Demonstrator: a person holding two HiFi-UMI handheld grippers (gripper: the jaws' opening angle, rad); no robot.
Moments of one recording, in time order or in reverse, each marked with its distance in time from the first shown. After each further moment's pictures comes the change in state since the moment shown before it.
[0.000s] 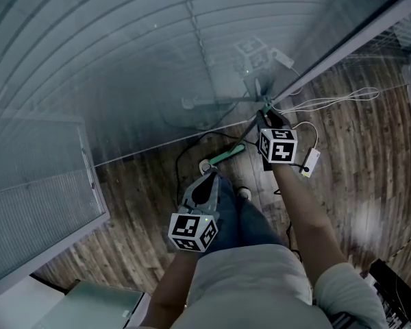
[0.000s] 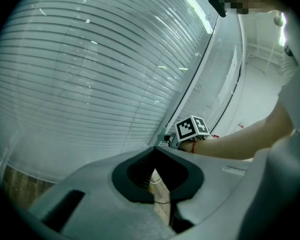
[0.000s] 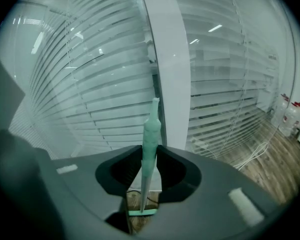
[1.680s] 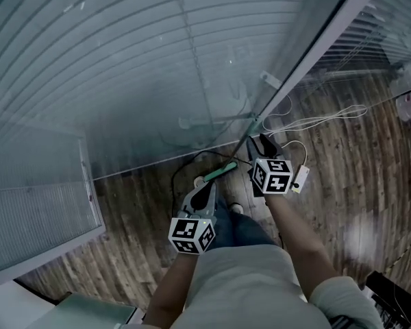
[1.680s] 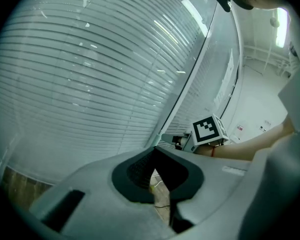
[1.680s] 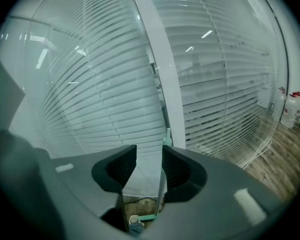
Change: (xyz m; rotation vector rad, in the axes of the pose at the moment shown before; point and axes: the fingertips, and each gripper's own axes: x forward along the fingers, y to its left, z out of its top) left arm -0.020 -0.032 0.015 0.009 -0.045 -0.008; right arm -0.092 0.030 0.024 0.069 -0.125 0.057
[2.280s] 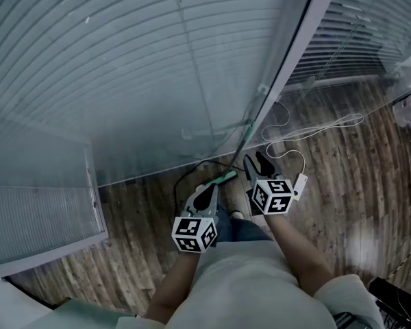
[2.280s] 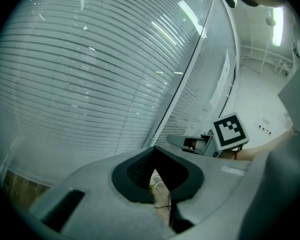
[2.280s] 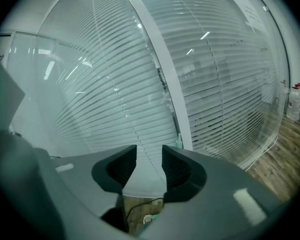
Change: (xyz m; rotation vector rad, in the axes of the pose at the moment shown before) left arm -0.021 -0.030 0.011 0.024 -0.016 -0.008; right arm -0.080 0.038 0.012 0.041 -0.064 0.093
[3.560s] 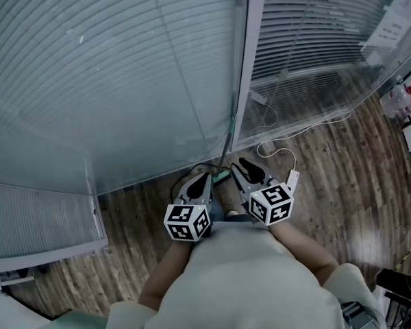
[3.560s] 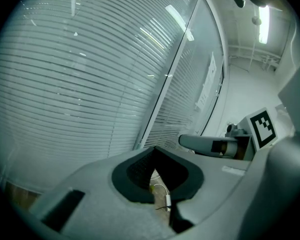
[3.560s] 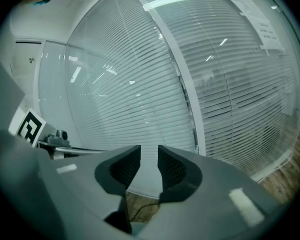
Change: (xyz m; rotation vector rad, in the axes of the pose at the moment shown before) left arm -0.039 -0.055 0.015 0.080 -0.036 -0.064; right arm -0.119 0.071 0.022 -0.122 -0.074 0.206
